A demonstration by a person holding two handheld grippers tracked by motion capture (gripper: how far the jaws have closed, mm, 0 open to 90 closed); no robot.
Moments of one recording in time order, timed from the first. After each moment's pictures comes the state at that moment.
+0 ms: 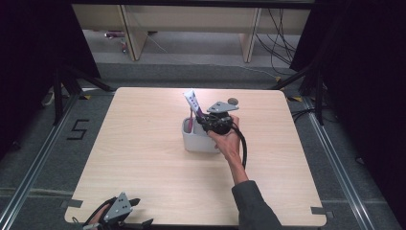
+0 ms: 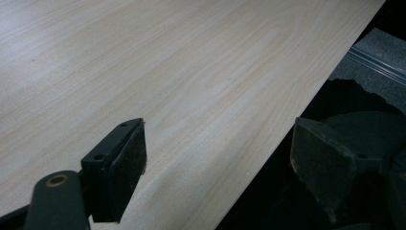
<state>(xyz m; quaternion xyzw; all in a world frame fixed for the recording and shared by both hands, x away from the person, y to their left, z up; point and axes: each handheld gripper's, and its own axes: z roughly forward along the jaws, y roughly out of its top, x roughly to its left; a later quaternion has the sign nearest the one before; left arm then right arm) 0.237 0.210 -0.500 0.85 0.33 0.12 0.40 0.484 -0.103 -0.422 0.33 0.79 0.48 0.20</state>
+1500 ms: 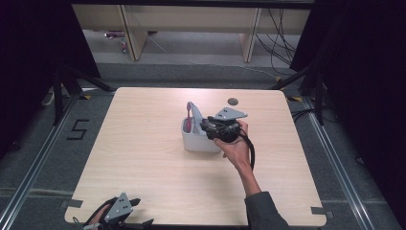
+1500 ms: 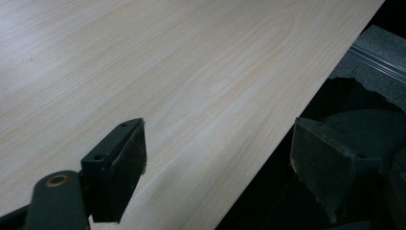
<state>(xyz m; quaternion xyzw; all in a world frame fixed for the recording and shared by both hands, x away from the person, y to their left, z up) 0.238 0.210 -0.500 0.85 0.32 0.12 0.39 0.448 -0.122 -0.408 0.31 0.79 0.48 0.22</state>
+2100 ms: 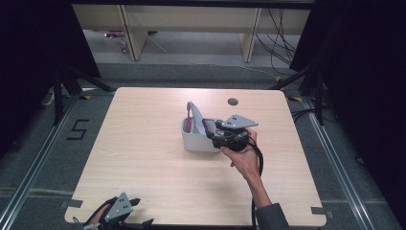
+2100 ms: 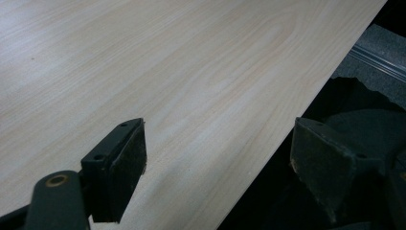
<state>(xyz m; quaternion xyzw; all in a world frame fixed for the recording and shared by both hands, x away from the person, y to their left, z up) 0.237 0.209 -0.501 0.85 0.33 0.12 0.40 0.419 -0.142 -0.406 0.32 0.79 0.48 0.21</state>
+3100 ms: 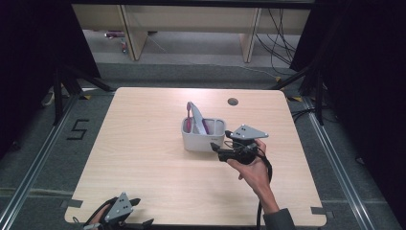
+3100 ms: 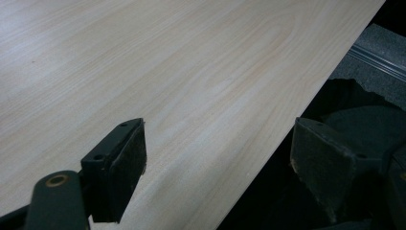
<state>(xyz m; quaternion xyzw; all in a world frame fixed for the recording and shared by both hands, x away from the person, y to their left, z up) 0.238 0.209 -0.499 0.85 0.32 0.12 0.39 0.389 -0.161 -0.411 0.34 0.78 0.48 0.20</state>
